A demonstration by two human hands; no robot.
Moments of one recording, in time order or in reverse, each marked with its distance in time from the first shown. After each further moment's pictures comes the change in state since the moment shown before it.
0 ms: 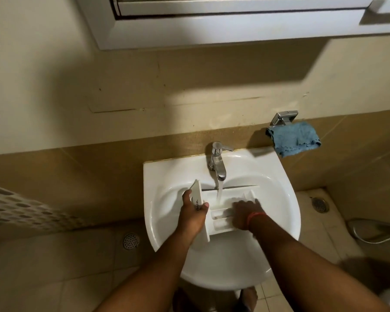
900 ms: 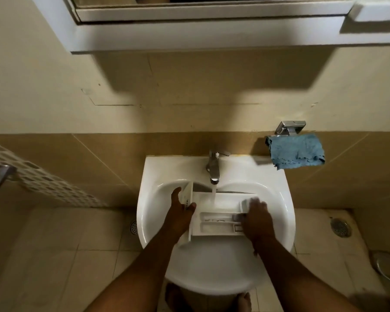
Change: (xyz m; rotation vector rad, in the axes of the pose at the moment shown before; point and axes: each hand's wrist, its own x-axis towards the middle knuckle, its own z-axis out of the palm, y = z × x) left_hand -0.017 0.014 0.013 -0.032 0.115 -0.026; right_hand 0.011 0.068 0.036 0.482 0.451 0.068
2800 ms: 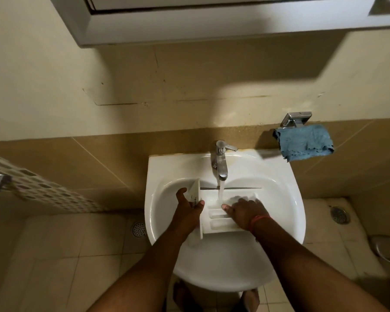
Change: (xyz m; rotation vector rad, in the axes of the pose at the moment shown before) left_hand 0.015 -0.011 -0.007 0.063 -0.019 0.023; right_hand 0.005 -0.061 -0.008 -0.377 -0.369 -0.163
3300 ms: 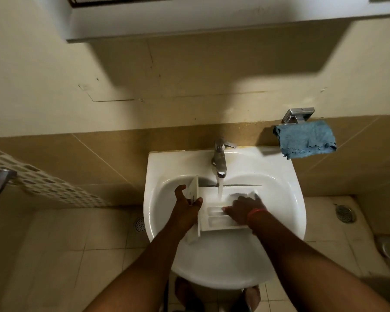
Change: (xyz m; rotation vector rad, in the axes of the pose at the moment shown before) left_hand -0.003 0.001 0.001 -0.019 0.006 -0.028; right_hand 0.017 0.002 0.002 -0.055 -0.141 0.005
